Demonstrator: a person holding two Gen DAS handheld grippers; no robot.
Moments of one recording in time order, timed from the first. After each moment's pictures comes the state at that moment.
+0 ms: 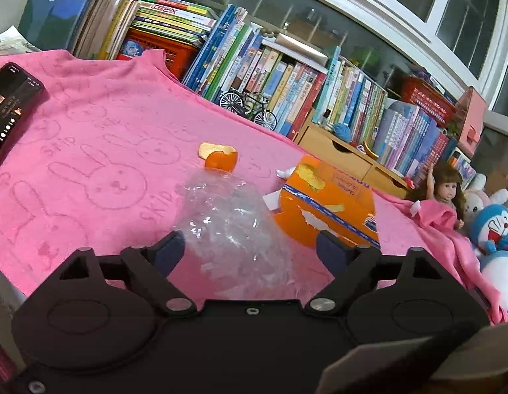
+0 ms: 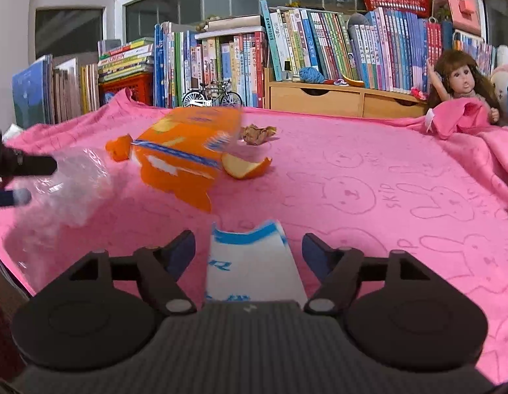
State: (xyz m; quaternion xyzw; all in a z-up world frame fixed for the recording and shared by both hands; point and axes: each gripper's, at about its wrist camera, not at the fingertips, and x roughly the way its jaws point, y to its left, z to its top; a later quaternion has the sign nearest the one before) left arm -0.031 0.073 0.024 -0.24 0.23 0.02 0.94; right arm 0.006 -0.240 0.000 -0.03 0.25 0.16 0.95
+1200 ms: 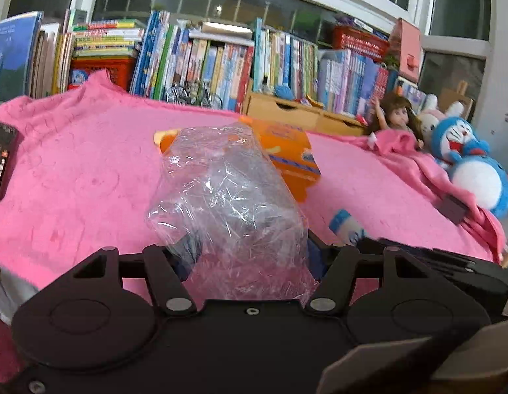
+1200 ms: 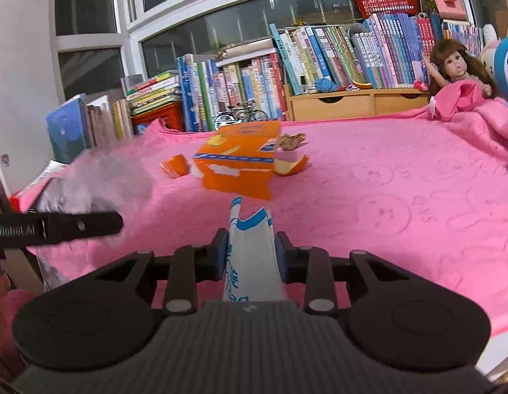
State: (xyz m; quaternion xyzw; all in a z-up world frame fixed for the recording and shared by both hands) left arm -0.111 0.024 0.040 -0.11 0.25 -0.07 0.96; right arm -0.080 -0.235 0.015 0.07 0.23 0.20 0.95
